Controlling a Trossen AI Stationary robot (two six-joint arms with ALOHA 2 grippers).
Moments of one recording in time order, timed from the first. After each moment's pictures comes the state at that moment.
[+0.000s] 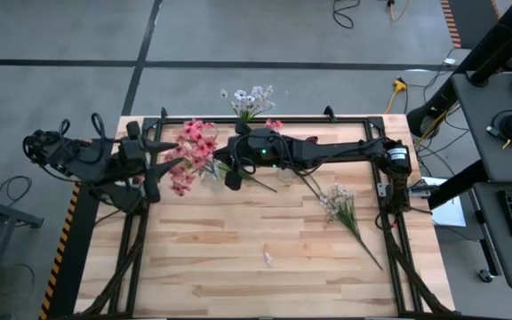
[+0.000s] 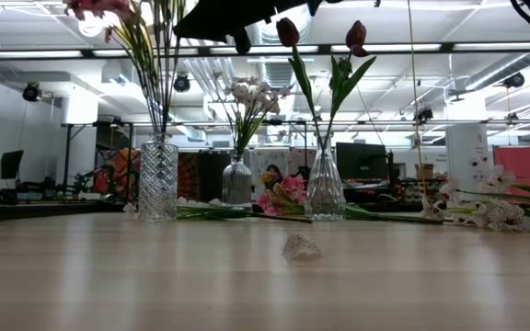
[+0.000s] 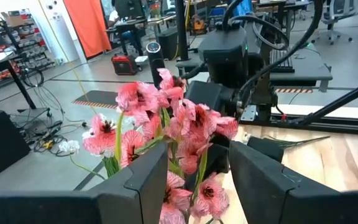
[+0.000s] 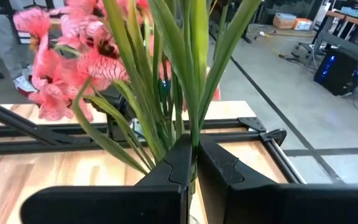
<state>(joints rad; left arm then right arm) -0.51 0.83 1.26 -0.71 -0.90 -0.11 -0.09 1.95 1.70 0.04 0.06 -0.08</state>
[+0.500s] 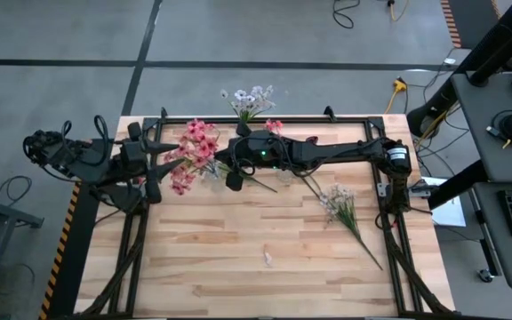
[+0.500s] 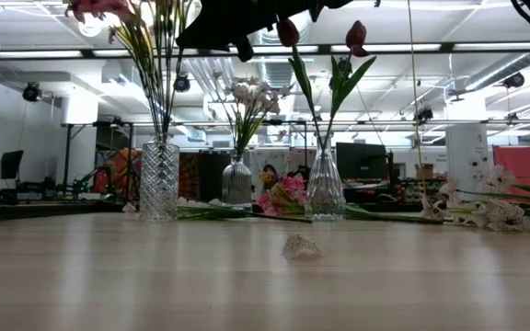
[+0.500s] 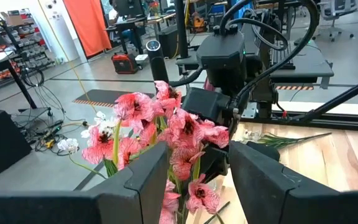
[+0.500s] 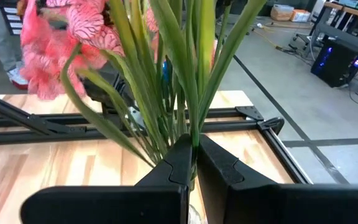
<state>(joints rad) -0.51 0.83 1.25 -0.70 -0.90 -0.11 -0.09 1.95 1.66 0.04 0.08 -0.08</state>
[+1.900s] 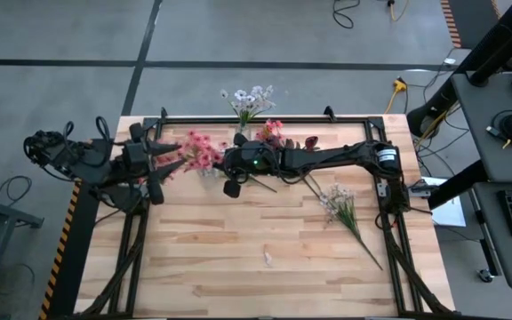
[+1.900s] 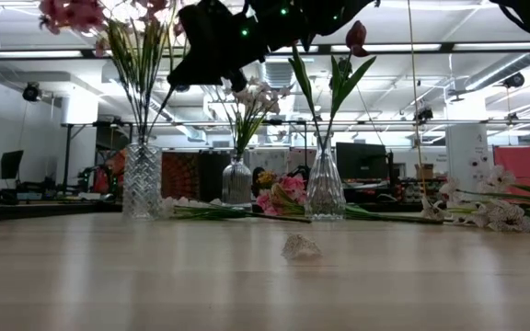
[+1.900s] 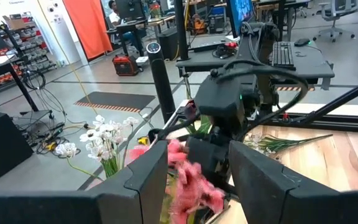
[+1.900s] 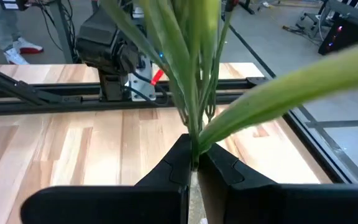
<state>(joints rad) -0.51 0.84 1.25 -0.67 -0.90 -0.09 -0.09 2.03 1.62 0.10 0.08 -0.06</state>
